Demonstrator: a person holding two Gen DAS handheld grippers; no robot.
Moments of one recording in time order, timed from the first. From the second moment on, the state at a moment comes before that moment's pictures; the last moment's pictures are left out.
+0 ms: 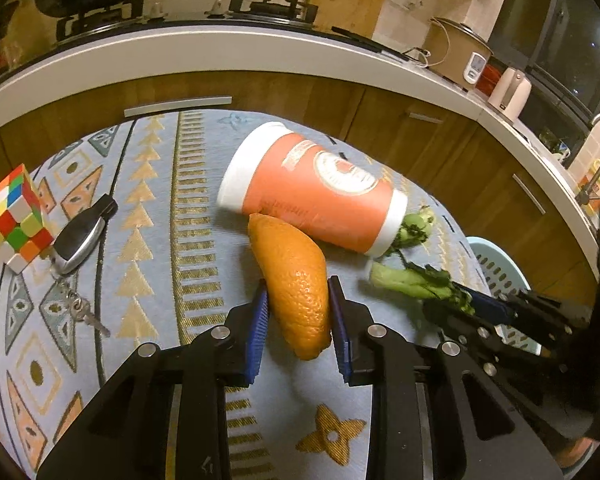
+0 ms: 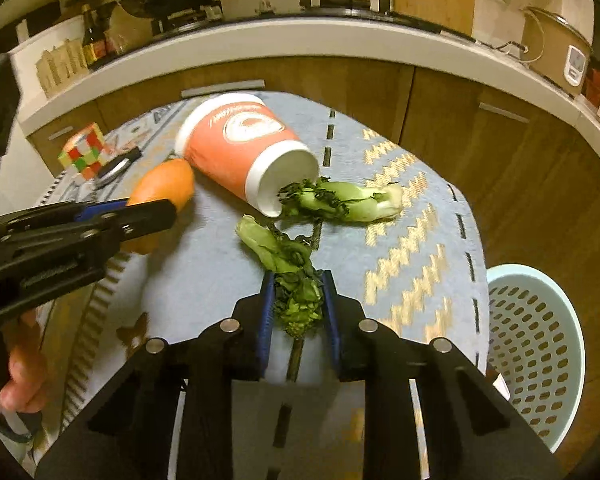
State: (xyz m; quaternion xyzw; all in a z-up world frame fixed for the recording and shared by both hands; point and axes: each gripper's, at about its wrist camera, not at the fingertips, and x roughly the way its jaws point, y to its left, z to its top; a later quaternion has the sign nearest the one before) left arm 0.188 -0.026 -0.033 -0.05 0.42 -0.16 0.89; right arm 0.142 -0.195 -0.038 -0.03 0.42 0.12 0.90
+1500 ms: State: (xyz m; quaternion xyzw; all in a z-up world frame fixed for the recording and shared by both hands) left arm 0.138 -0.275 -0.015 0.08 0.41 -0.39 0.82; right arm 0.041 -0.427 -0.009 0.11 0.37 -0.13 0.91
